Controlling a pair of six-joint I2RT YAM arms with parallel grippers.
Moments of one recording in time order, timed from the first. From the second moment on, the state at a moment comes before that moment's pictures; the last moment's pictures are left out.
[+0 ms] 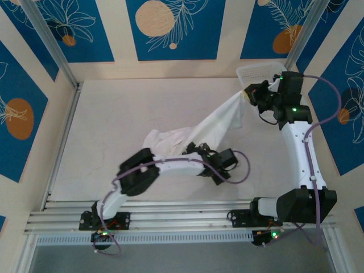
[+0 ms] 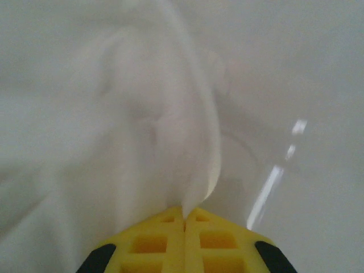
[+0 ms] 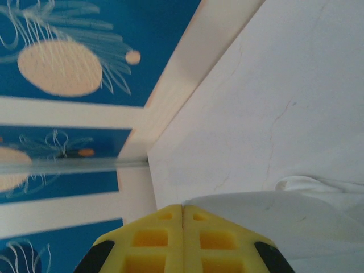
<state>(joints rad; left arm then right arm) -1.20 2.12 1.58 -0.56 -0.06 -0.13 -0.10 1.29 1.39 -0.62 -0.53 1.02</state>
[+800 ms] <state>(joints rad) -0.42 0.91 1.16 -0.63 -0.05 -0.16 -0.23 1.03 1.49 -0.50 -0.63 1.16</state>
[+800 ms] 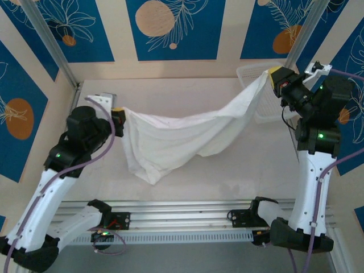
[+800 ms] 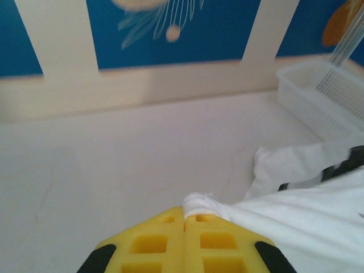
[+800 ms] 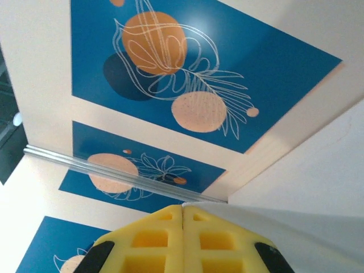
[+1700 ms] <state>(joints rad) -0.37 1.17 0.74 -0.46 0.25 -0.53 -0.11 0.83 0.88 -0.68 -0.60 1.01</state>
